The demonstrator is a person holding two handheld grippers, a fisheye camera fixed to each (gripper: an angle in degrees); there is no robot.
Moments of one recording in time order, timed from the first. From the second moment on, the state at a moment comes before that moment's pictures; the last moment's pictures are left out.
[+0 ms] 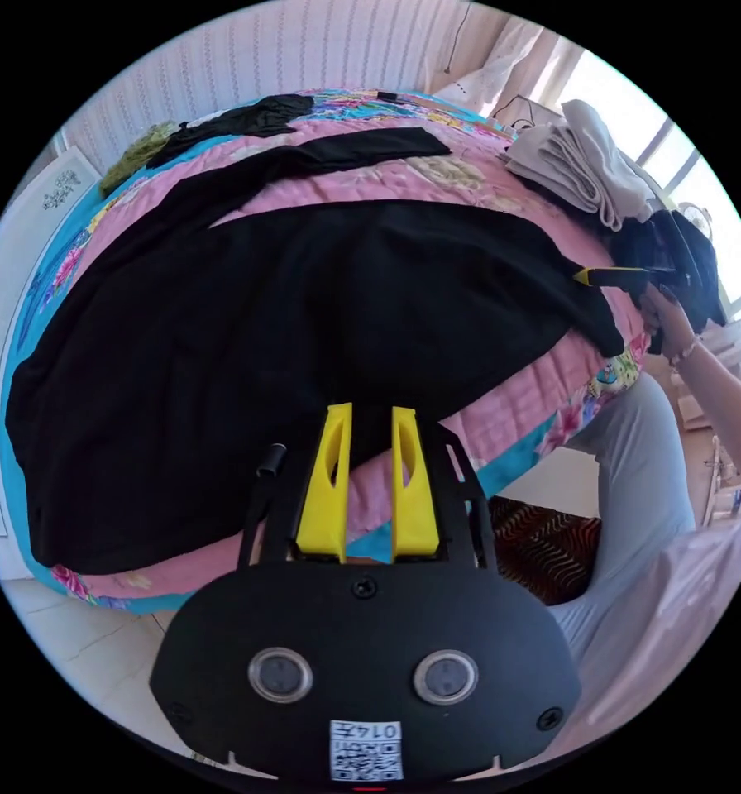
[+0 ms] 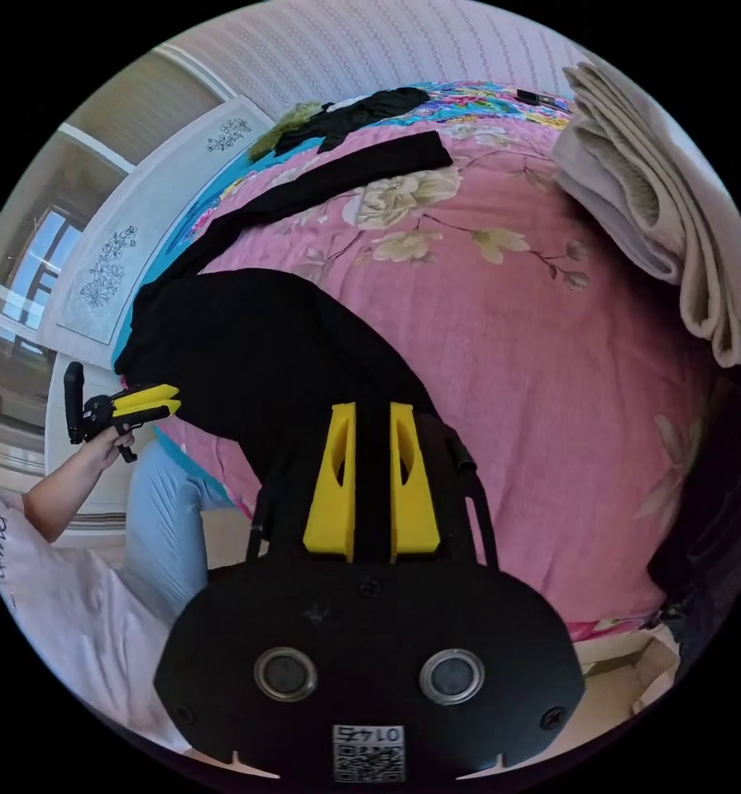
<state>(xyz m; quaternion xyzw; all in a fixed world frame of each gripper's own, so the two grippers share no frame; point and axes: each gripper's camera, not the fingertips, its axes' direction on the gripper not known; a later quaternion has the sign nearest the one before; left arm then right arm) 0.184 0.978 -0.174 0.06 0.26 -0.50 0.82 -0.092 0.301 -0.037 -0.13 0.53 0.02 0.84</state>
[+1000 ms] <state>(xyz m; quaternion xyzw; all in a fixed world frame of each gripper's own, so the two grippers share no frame) 0.235 0.963 -0.212 0.16 0.24 -0.51 0.81 -0.055 0.418 -0.141 0.04 0.44 0.14 0.89</state>
